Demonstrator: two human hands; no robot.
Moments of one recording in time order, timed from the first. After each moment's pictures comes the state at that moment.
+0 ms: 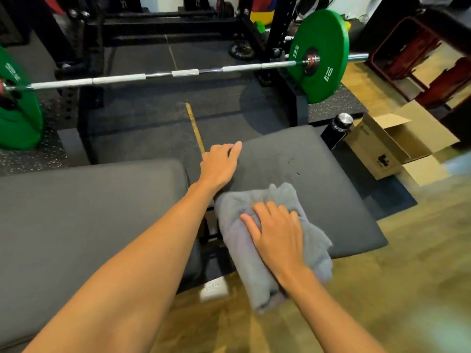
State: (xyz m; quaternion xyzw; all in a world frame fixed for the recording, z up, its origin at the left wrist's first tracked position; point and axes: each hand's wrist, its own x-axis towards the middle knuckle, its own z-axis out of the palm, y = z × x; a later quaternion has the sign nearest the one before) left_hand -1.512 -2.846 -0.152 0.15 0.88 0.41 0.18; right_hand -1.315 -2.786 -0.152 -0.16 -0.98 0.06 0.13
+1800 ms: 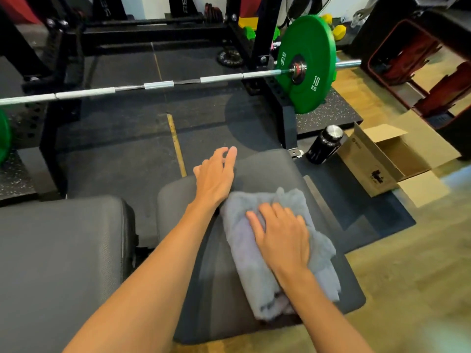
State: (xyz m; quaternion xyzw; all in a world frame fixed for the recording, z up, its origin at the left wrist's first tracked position) left_hand -1.530 -2.721 -0.164 0.15 0.88 0.43 0.11; right_hand -1.361 -2.645 -0.157 -0.19 -0.97 0.06 0.16
